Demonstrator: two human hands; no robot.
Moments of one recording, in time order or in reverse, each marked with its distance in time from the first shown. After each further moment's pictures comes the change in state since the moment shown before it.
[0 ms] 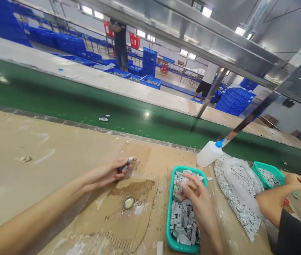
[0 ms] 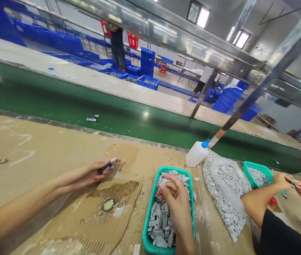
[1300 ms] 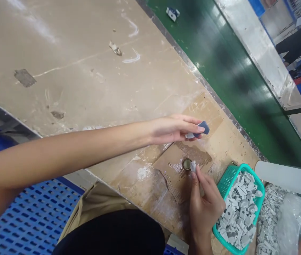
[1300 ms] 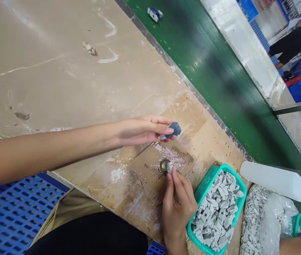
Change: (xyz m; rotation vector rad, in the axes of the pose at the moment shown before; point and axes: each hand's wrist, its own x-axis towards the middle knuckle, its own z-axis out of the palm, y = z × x) left_hand -0.034 -0.023 -0.021 -0.491 -0.236 0.041; right_hand -0.039 0.069 0.091 -0.966 -0.156 -0.604
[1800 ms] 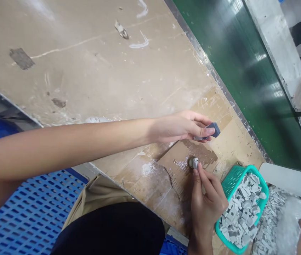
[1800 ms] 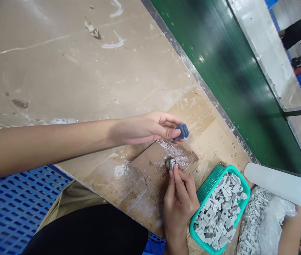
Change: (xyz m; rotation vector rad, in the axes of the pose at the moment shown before) left_hand -0.003 -0.005 -0.004 0.127 -0.042 0.068; right_hand 0.006 -0.007 0.003 -0.042 -0.032 -0.097
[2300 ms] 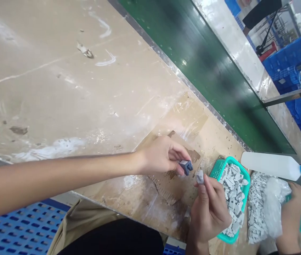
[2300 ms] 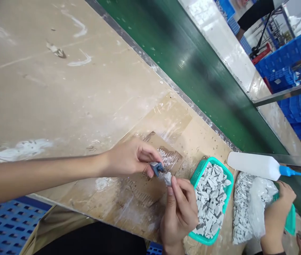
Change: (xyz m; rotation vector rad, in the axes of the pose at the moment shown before) left_hand -0.014 -0.035 0.023 0.206 -0.009 -0.079; right_hand 0.003 -0.010 -0.013 0.272 0.362 0.110
